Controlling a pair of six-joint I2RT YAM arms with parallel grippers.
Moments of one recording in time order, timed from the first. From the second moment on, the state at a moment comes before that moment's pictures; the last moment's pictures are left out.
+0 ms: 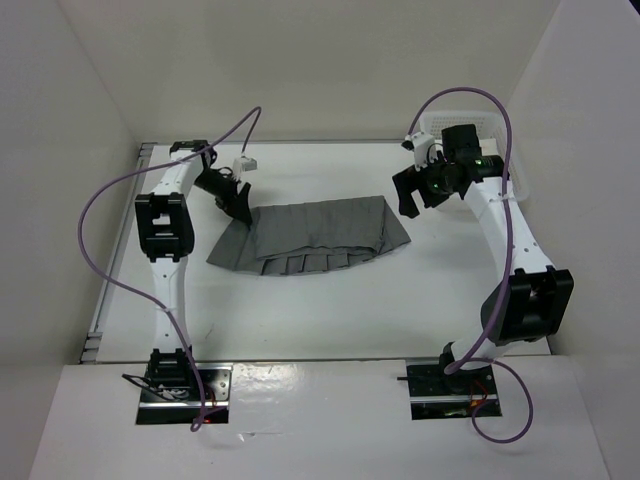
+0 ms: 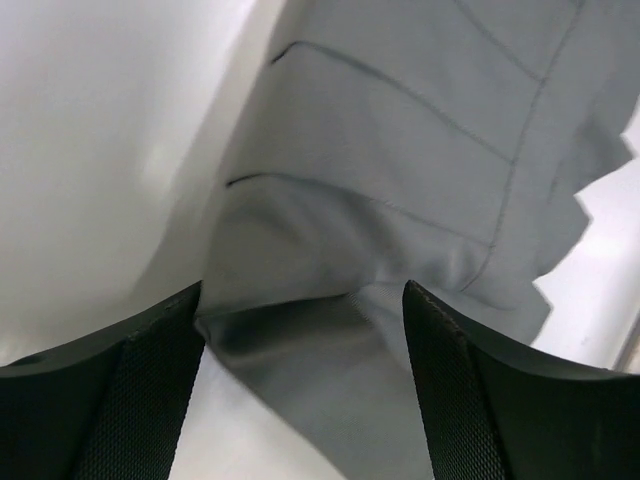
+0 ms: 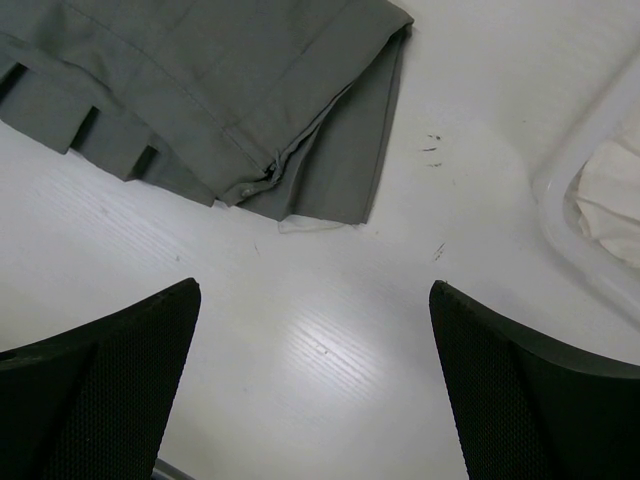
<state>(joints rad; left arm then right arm) 0.05 2.53 2.25 -1.32 0.79 0.86 0.09 1.54 1.52 -0.91 -0.30 -0.40</state>
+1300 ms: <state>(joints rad) 0.13 2.19 1.48 -0.74 0.97 0.37 0.09 1.72 1.45 -0.85 -0.44 -0.29</state>
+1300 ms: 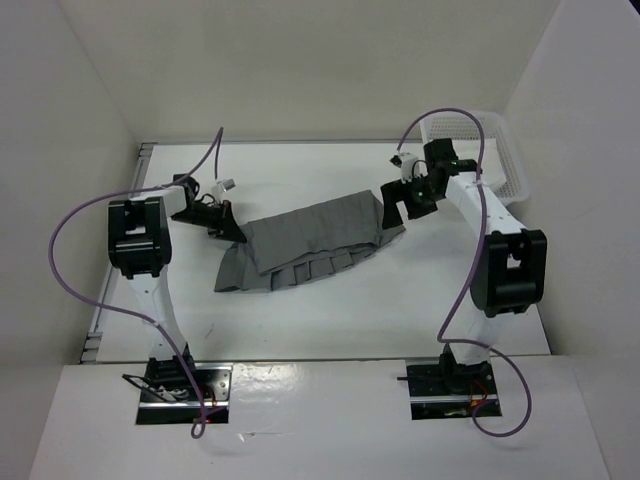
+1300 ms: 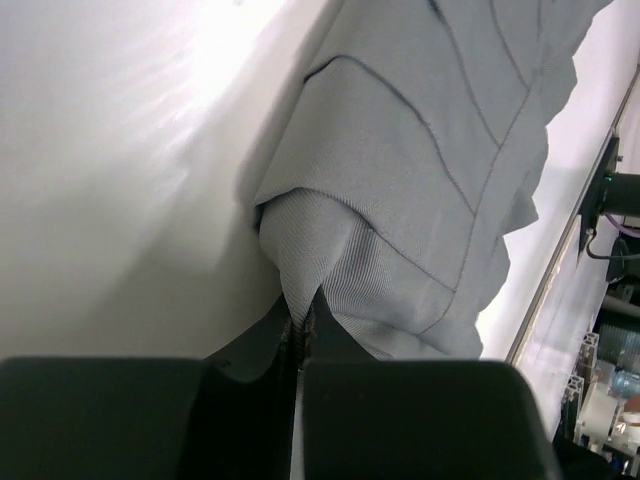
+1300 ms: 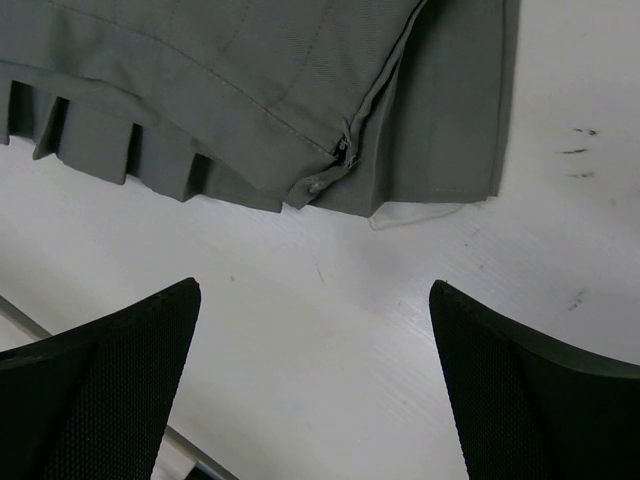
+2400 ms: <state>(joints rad) 0.17 2.03 1.27 -0.61 0.91 0.28 0.07 2.03 1.45 -0.64 -0.48 -0.19</state>
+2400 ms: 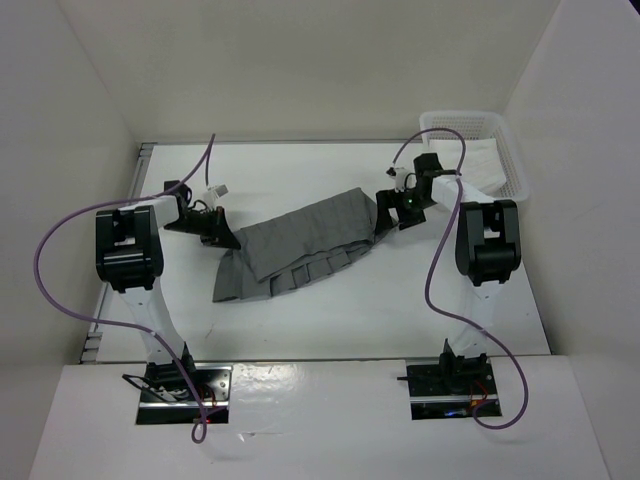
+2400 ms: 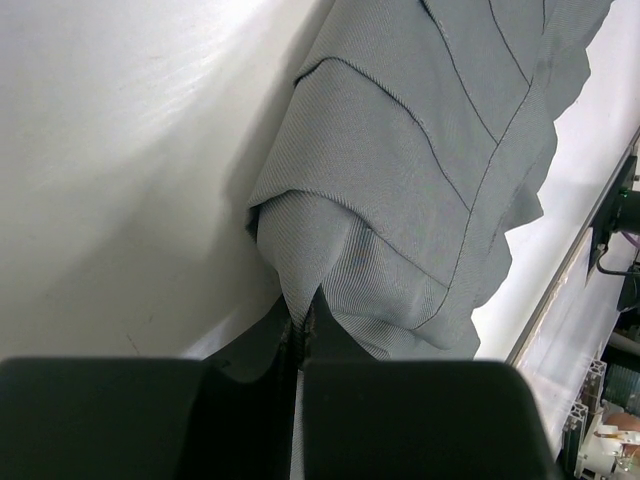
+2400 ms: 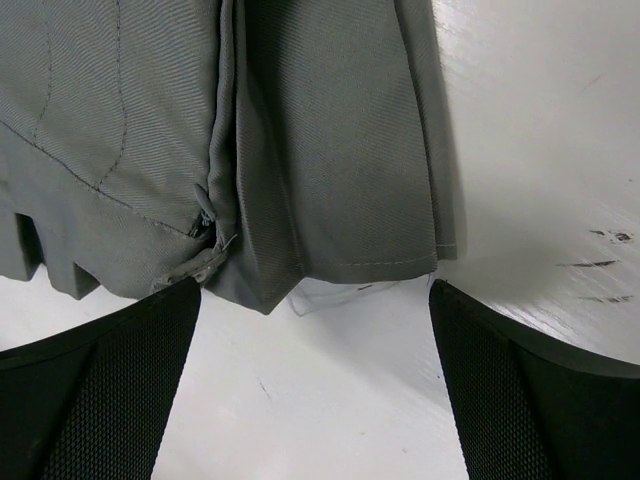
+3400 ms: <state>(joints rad) 0.17 2.03 1.26 -0.63 0.91 0.31 0.06 2.13 1.53 -0.65 -0.76 -0.22</state>
